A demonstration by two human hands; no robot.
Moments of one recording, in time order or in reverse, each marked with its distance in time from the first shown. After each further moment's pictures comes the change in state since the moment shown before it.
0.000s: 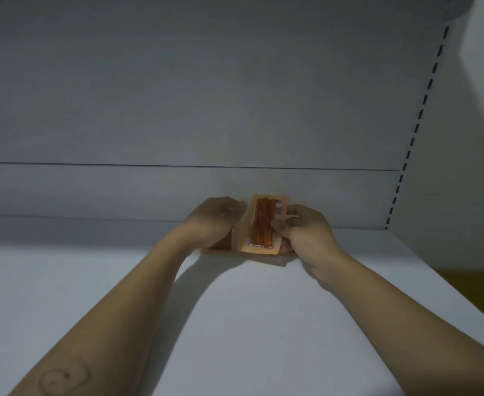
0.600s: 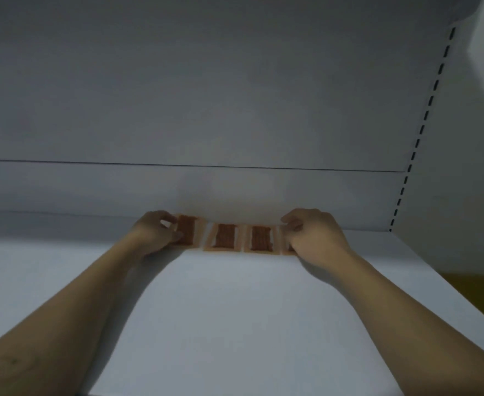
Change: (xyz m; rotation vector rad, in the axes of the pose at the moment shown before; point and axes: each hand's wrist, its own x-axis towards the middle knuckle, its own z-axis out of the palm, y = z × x) left_hand -0.013 -0.073 -0.048 0.069 0.205 -0.388; right_hand 0.002 -0.011 -0.018 -0.896 0.001 -0.212
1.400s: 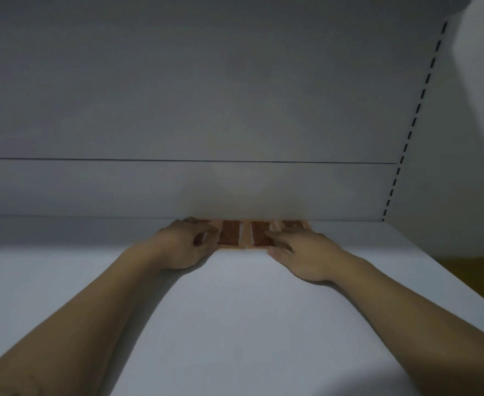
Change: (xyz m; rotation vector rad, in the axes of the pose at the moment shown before) left_hand 0.000 -0.003 0.028 0.467 -0.266 0.519; right_hand -0.016 0.002 0.019 -0.370 -0.427 -0.120
